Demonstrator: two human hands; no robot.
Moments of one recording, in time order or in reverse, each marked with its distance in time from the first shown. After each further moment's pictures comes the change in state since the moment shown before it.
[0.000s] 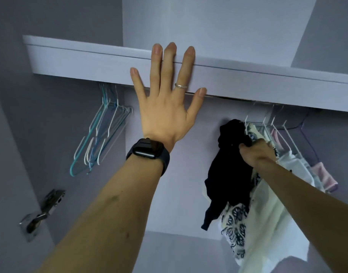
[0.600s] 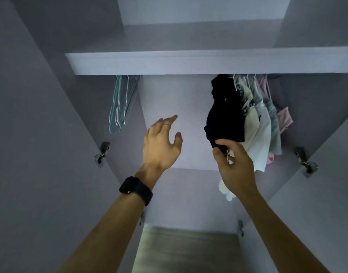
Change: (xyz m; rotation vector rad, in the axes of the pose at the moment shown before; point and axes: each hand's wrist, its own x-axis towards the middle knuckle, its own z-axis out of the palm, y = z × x) left_hand -0.080 0.048 -0.168 -0.387 -0.785 -0.459; right_hand -0.267 0.052 -0.112 0.601 -0.136 -0.354
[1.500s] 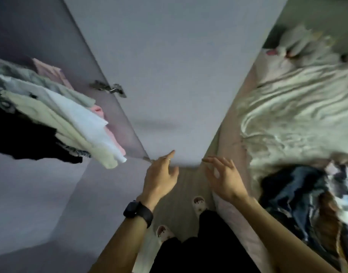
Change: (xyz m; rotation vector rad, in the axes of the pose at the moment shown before) left_hand -0.159 0.046 0.214 -0.083 -1.360 0.715; right_hand -0.283 0.099 -0.066 -0.653 0.570 0.824
